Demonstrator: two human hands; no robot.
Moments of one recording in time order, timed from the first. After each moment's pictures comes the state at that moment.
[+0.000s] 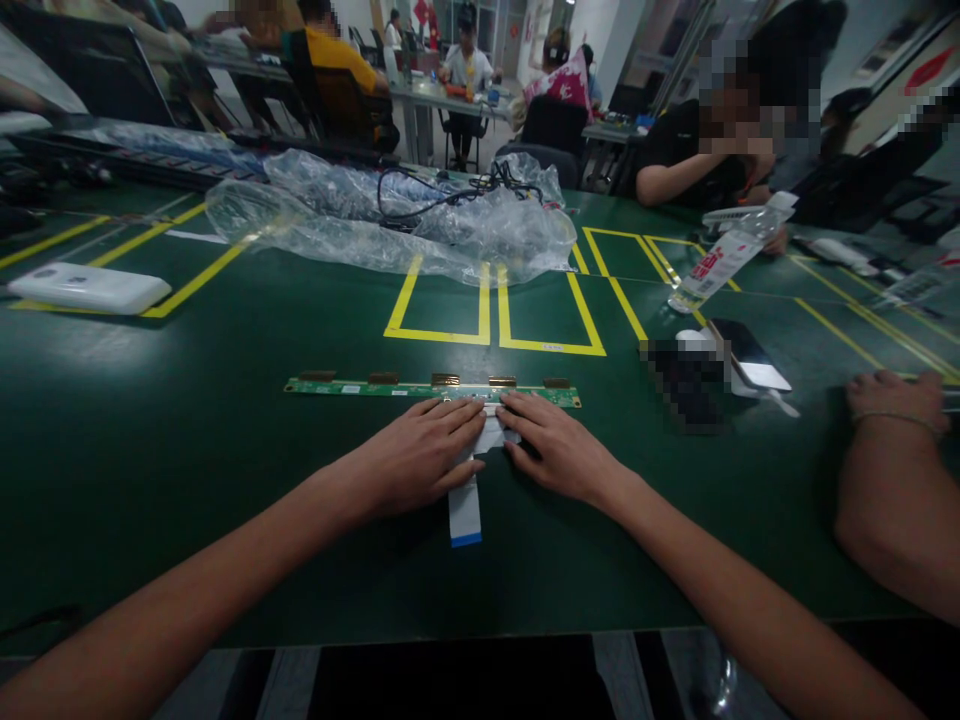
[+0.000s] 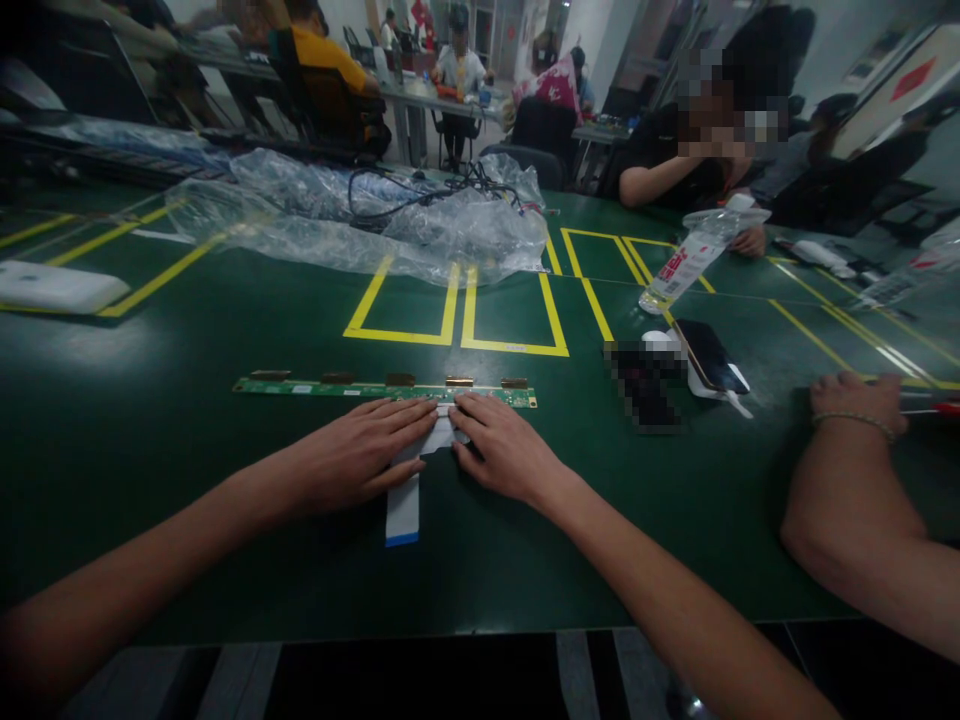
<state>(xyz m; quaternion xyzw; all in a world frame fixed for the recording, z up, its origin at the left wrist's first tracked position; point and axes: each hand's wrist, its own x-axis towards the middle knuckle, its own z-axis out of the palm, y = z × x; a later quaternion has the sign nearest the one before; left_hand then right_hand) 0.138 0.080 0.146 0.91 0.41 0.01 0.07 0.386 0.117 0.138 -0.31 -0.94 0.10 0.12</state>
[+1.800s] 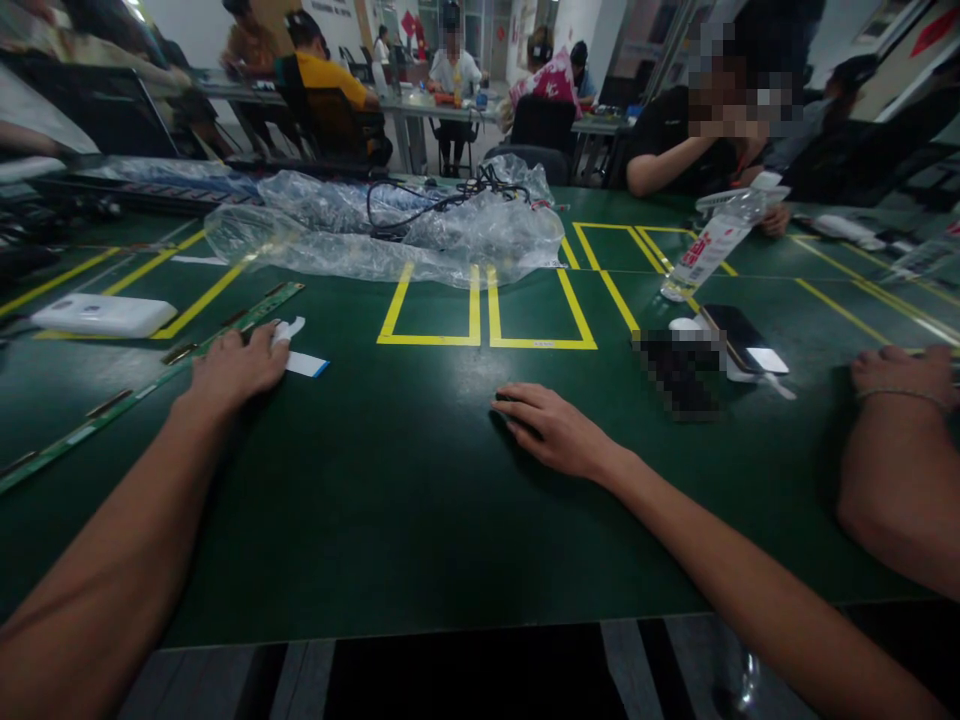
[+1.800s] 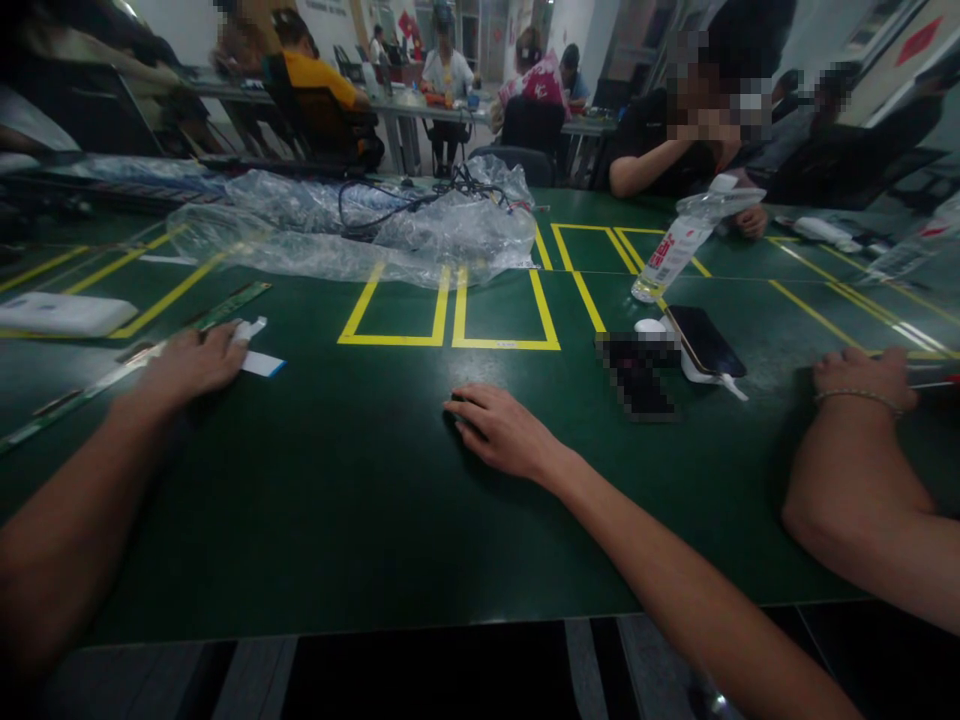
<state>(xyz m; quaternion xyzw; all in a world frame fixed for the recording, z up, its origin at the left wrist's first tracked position) -0.106 0.173 0.107 0.82 0.57 0.07 0.01 0.404 0.136 0.141 -0.27 -0.94 0.15 0.17</state>
